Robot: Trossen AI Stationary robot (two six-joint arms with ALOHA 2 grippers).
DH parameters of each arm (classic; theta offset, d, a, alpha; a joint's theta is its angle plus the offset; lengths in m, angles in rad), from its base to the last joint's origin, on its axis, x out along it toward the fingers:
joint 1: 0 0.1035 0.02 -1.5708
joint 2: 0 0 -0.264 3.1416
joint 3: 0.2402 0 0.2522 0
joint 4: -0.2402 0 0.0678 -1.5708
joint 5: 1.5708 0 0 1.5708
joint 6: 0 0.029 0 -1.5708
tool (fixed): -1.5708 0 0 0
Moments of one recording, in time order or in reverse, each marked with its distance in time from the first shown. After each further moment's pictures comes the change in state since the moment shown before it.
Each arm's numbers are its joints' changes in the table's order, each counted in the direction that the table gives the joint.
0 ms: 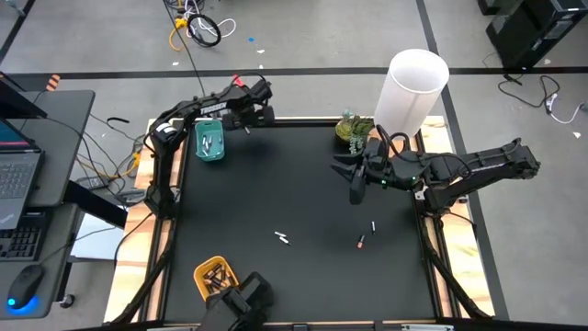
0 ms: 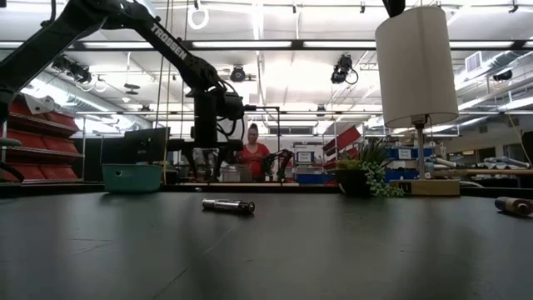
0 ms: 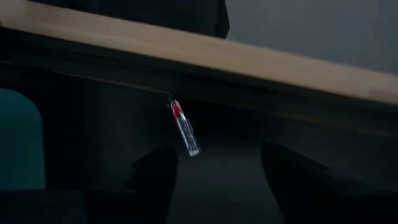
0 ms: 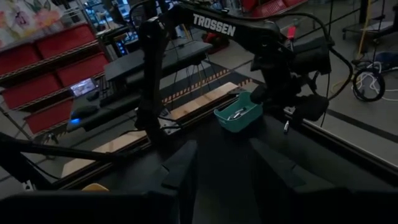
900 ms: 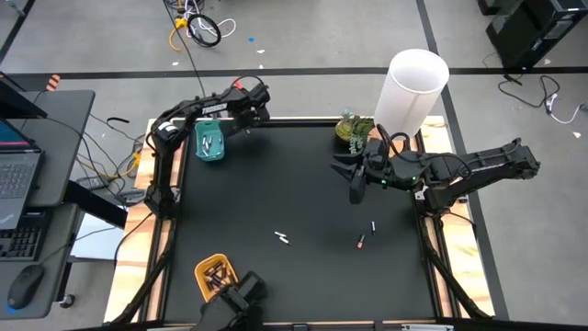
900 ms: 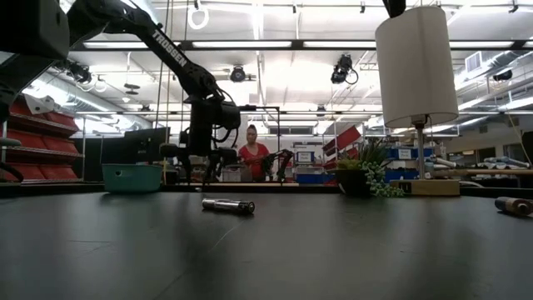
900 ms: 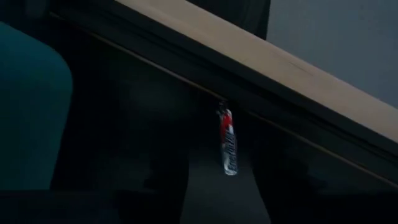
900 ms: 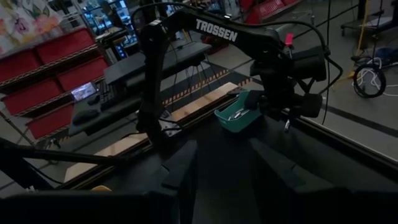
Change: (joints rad) left arm 0.022 0.023 -0.035 -0.020 0.053 -0.254; right arm 0.001 0.000 0.000 0.001 -0.006 0.030
